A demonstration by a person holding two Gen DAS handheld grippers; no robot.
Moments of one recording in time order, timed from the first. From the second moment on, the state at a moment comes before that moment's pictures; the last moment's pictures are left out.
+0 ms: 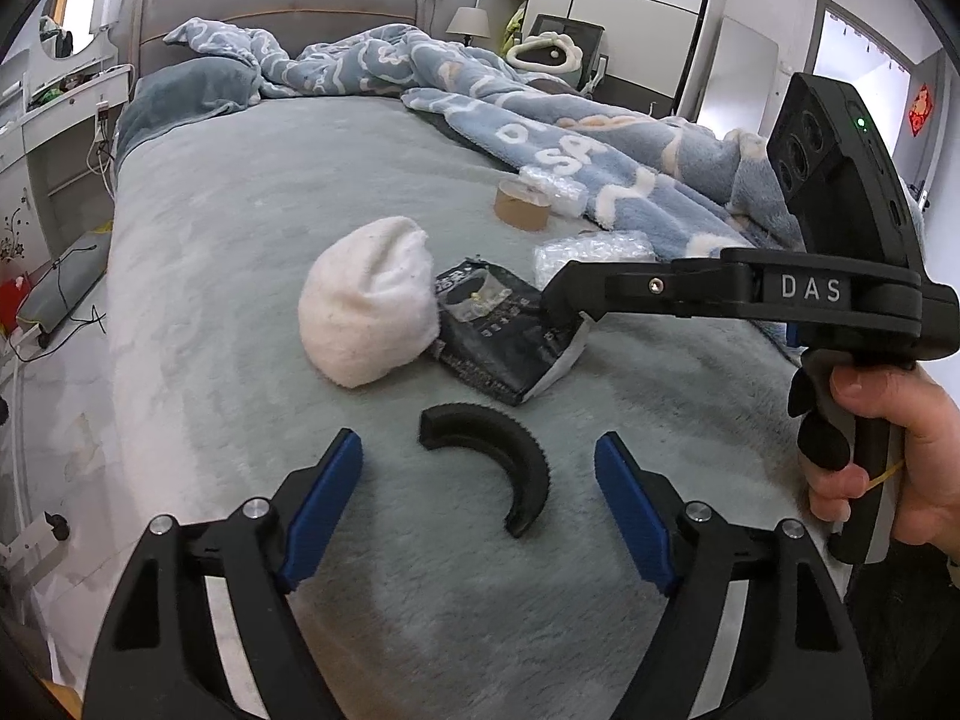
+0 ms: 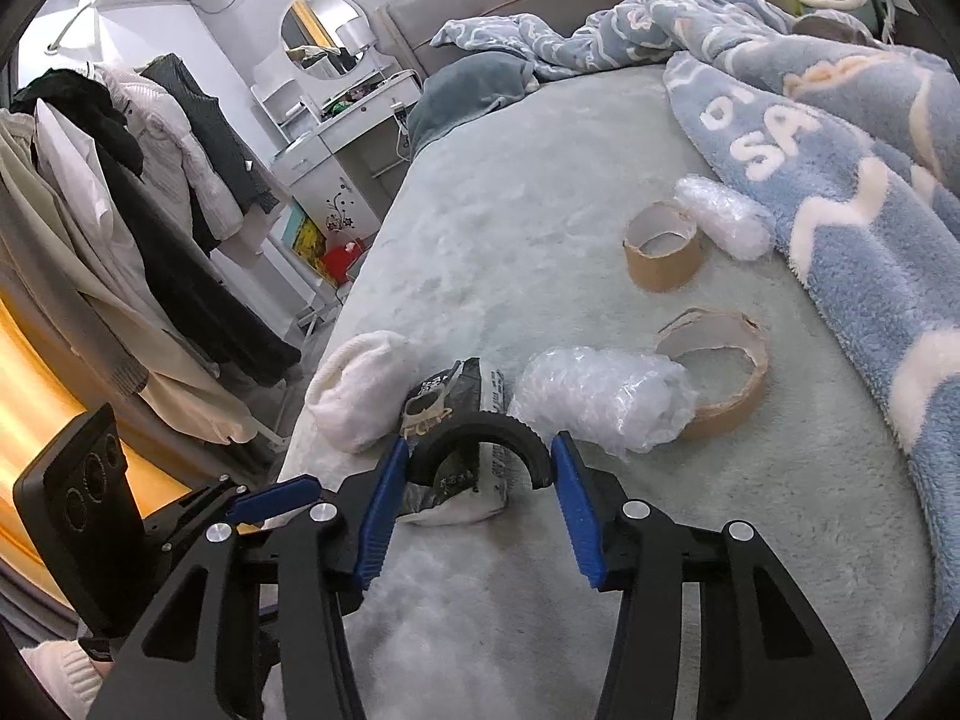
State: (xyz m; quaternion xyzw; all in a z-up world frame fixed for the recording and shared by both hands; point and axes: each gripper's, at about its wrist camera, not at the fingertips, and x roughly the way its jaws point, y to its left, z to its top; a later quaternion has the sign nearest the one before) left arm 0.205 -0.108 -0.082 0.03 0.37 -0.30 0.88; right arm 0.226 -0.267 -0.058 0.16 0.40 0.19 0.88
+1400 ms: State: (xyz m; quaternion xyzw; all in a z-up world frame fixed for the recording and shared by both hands) left arm 0.206 -0.060 -0.066 -0.06 0.39 -0.21 0.89; right arm 0.211 -0.220 -0.005 0.13 0.37 0.22 0.89
